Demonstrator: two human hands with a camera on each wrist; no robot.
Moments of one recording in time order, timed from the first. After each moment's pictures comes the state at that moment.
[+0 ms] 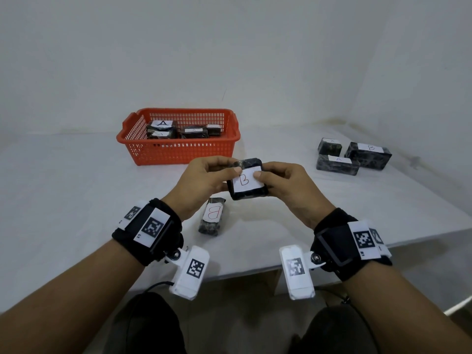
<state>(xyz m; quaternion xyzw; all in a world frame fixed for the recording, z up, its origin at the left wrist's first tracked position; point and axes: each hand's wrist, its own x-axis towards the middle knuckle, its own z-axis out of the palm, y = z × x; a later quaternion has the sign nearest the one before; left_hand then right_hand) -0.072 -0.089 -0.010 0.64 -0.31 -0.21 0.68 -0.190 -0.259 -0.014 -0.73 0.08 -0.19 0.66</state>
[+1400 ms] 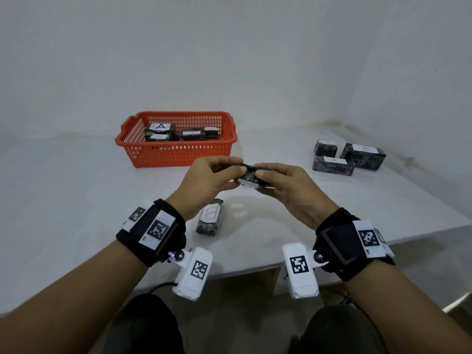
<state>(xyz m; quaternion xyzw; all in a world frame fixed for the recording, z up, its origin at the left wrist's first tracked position) -0.082 -0.097 -0.004 0.65 -0.31 -0.19 0.67 -0.200 -0.262 -0.007 -0.68 0.10 -0.17 0.71</state>
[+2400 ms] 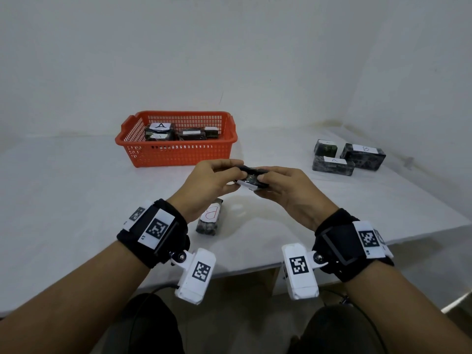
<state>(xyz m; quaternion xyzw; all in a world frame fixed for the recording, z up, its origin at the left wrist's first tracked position) -0.087 -0.099 -0.003 0.64 -0.28 -0.24 0.67 -0.200 -0.258 -0.007 -0.66 0.12 -0.16 0.72</state>
